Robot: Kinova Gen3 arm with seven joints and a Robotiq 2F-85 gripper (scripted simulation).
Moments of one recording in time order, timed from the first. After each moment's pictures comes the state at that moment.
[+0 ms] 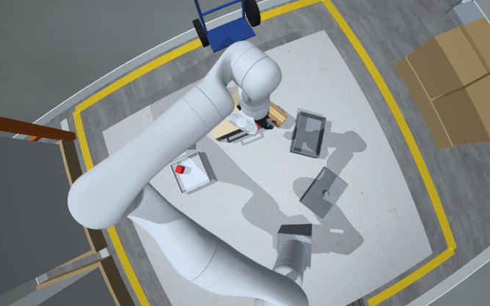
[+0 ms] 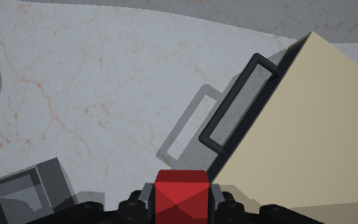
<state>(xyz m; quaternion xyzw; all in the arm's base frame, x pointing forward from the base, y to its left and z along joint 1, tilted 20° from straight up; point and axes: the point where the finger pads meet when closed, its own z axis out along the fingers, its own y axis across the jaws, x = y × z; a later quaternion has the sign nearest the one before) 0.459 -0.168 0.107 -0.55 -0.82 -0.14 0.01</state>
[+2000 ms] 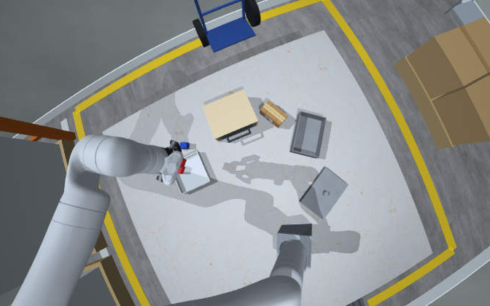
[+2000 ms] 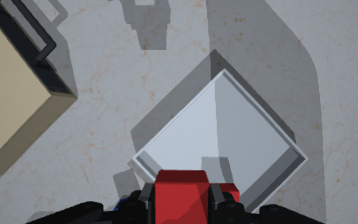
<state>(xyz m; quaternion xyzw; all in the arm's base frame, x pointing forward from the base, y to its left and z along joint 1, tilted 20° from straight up) 0.484 0.125 0.204 0.31 -0.94 -0.11 -0.13</state>
